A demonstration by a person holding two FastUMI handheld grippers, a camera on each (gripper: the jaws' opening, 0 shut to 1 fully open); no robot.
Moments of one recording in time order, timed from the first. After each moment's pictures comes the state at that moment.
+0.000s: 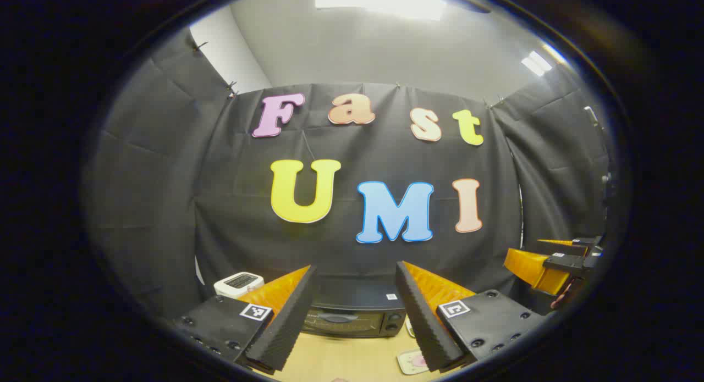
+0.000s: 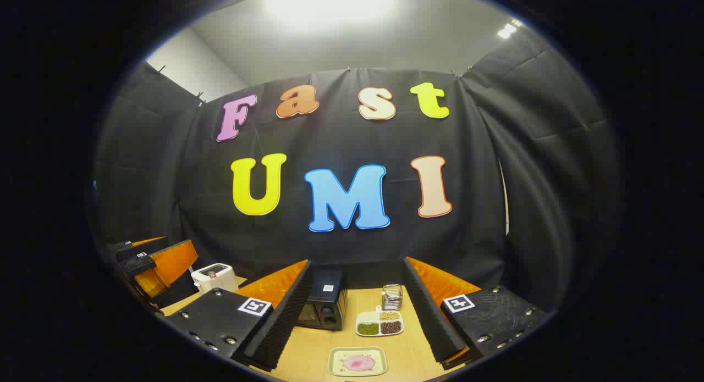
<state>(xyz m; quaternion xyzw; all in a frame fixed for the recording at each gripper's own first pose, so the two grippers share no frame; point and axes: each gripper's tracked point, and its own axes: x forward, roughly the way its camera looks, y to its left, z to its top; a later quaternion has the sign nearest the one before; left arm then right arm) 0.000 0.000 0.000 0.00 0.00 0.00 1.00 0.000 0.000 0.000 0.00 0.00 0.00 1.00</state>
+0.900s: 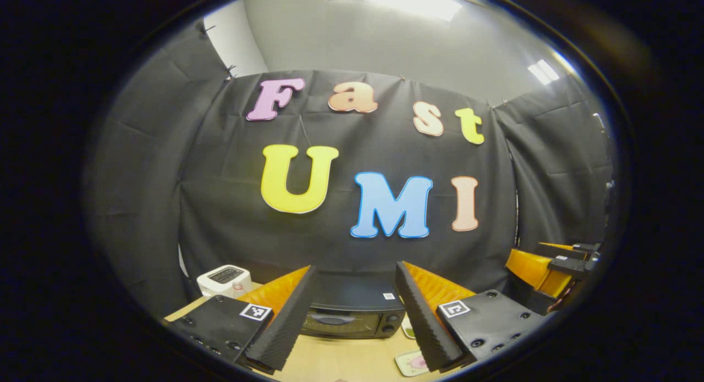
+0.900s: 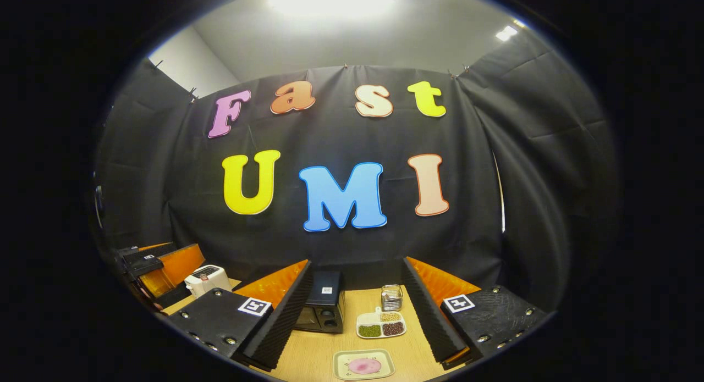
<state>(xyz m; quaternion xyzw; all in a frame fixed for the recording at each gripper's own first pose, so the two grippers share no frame) 0.051 0.021 -0.030 -0.03 0.03 -0.03 1.00 0.019 0.018 -0.012 -0.01 0.01 -0.02 1.00</state>
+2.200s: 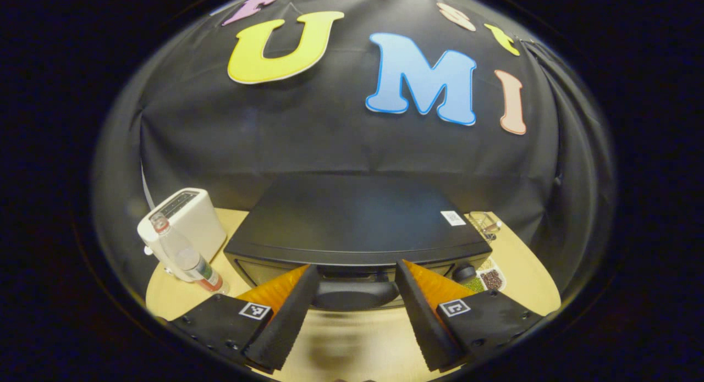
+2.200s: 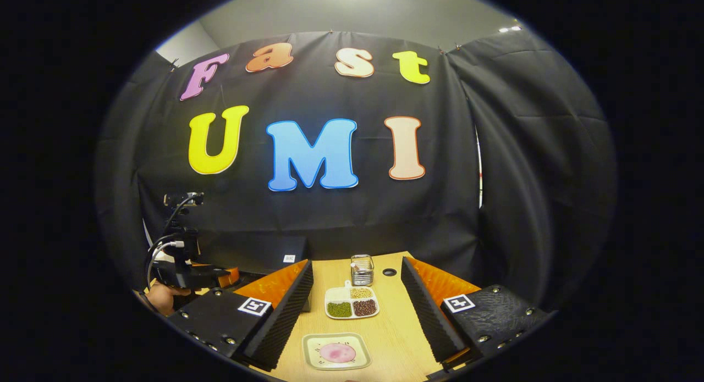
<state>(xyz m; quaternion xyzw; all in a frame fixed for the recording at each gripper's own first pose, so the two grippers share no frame) 0.244 0.048 -0.313 -0.01 0.30 -0.03 0.96 0.049 -0.030 -0.081 -0.03 0.10 -0.10 0.99</state>
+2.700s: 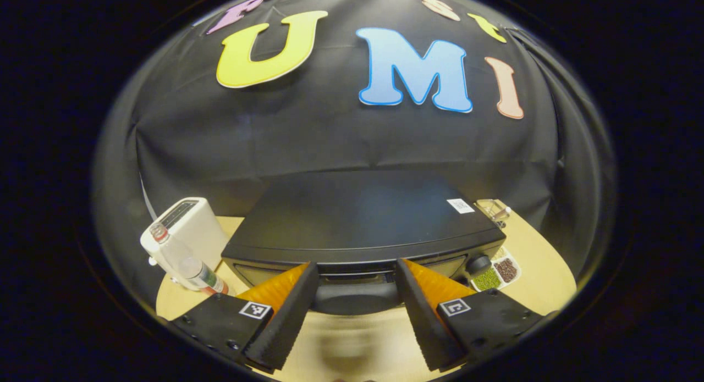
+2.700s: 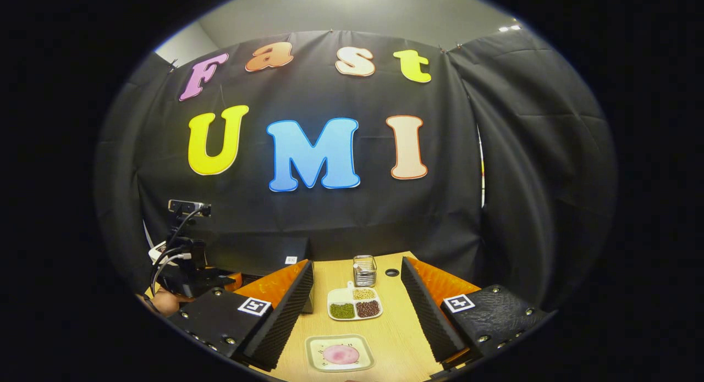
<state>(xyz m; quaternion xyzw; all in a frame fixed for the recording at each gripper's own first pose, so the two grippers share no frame) 0.242 0.047 -0.319 0.03 0.29 -0.04 0.96 0.056 -0.021 -0.082 -0.02 0.10 -0.09 0.99</state>
